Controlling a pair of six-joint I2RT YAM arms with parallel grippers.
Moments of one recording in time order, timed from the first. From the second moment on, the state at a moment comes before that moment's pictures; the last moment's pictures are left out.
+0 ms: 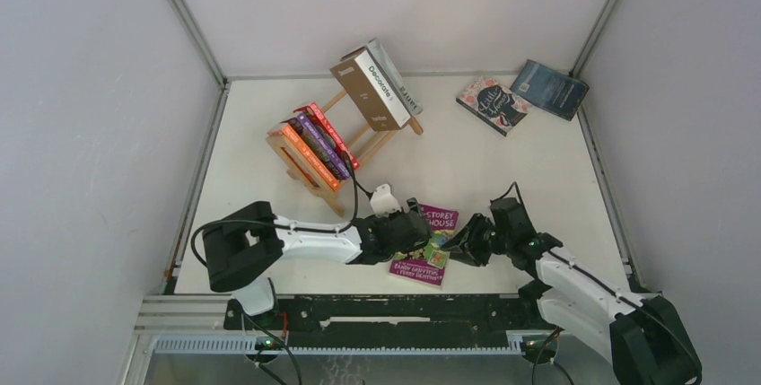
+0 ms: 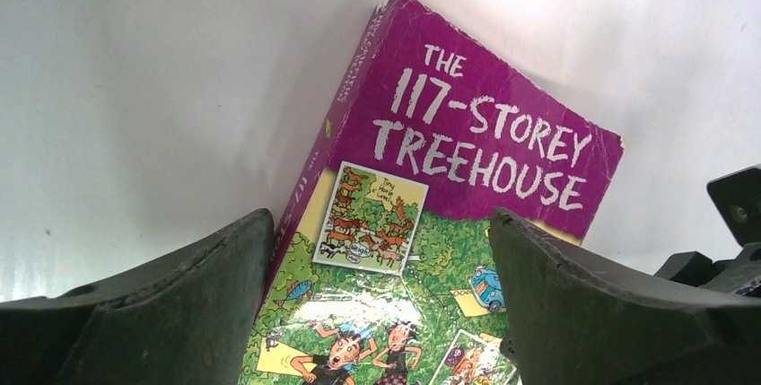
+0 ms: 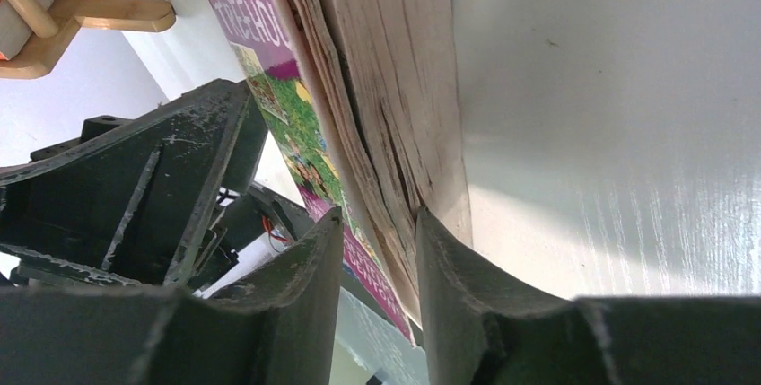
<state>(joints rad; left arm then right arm) -1.21 1.68 0.86 -0.12 -0.53 -1.39 0.44 0.87 0.24 -0.27 -0.45 1.15</state>
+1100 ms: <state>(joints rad) -1.19 1.59 0.70 0.07 -0.48 -1.39 0.51 0.91 0.20 0.06 -0.47 1.25</state>
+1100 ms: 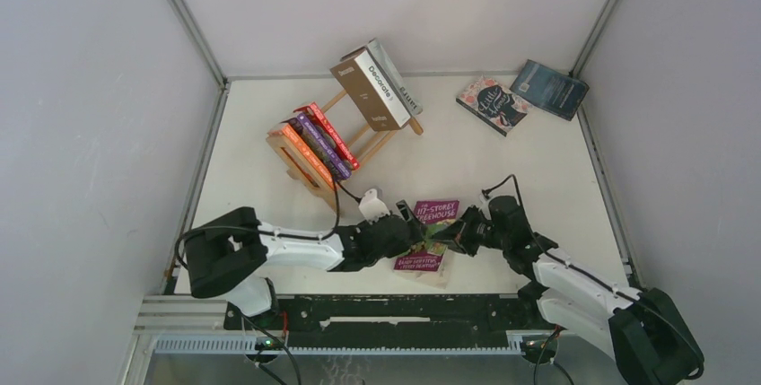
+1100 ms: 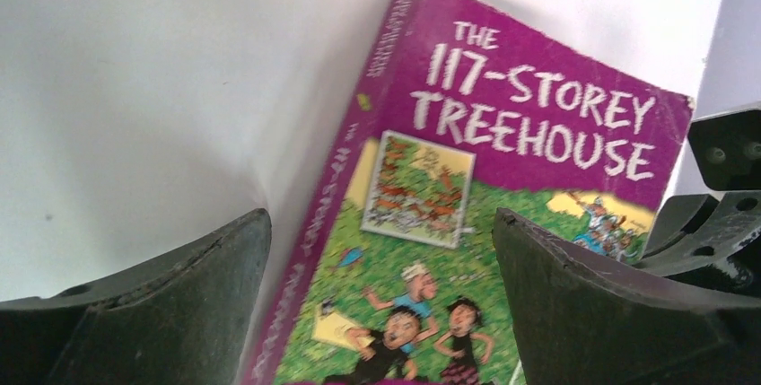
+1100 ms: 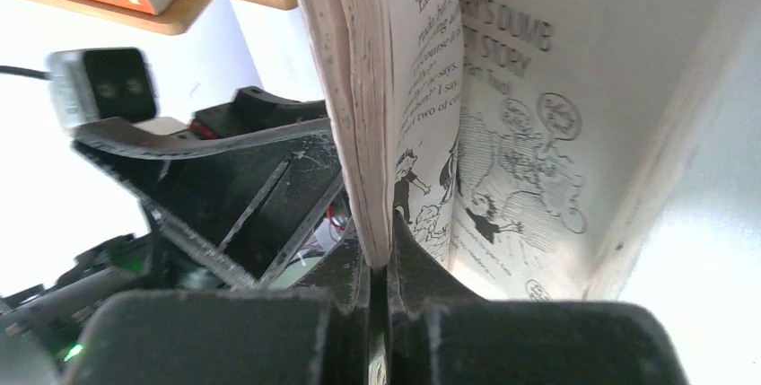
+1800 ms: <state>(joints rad) -1.17 1.50 0.50 0.39 -0.34 -1.43 0.39 0.70 0.06 0.20 -0.72 1.48</state>
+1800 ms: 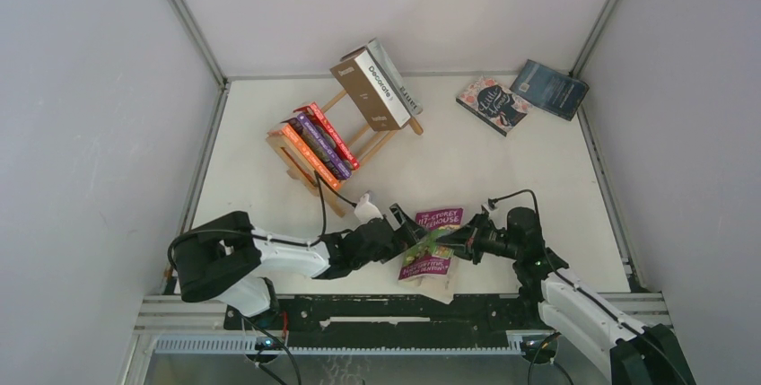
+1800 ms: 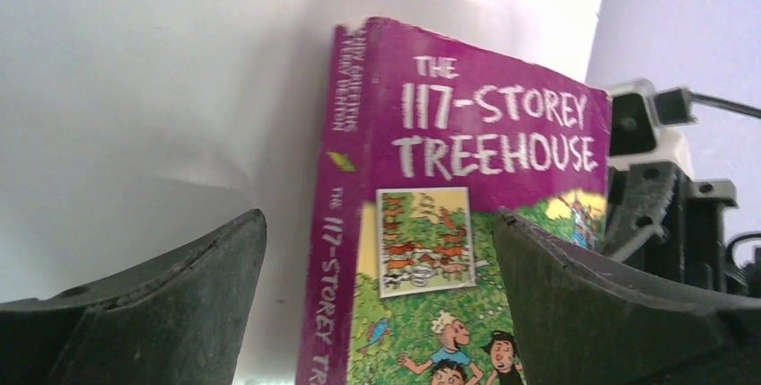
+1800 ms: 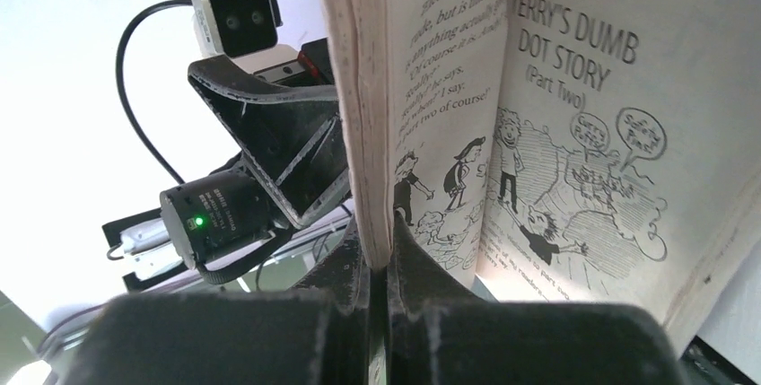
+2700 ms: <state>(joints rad) -1.17 1.38 0.36 0.57 -0.21 -1.38 0.36 0.66 0.02 0.28 -0.89 1.54</state>
